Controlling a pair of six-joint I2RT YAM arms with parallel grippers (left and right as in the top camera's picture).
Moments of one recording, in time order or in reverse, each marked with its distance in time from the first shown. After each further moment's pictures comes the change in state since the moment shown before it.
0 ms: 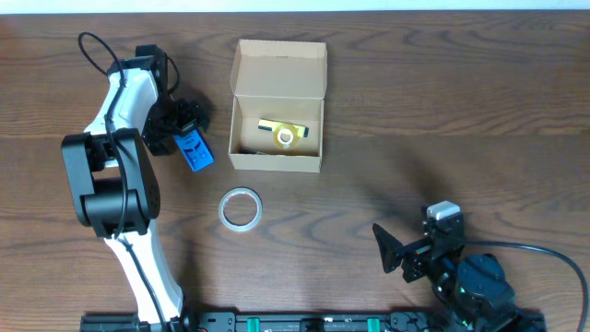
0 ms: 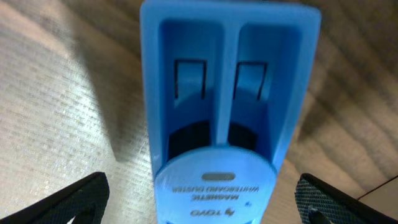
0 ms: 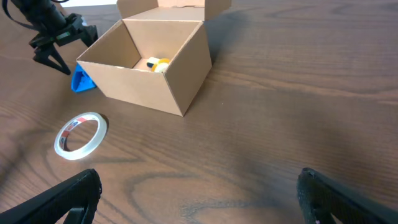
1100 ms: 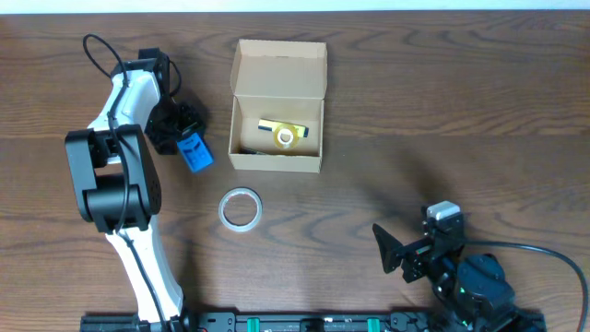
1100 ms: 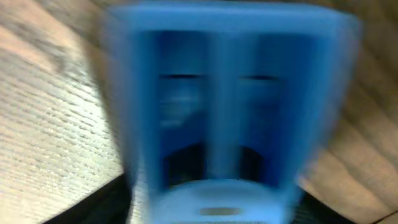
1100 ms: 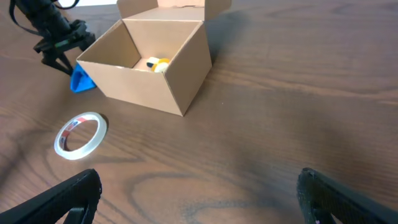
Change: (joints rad) left arm 0.000 0.037 -0.002 -0.002 -0.006 0.010; right arm 0.000 0.000 0.000 0.000 0.000 0.000
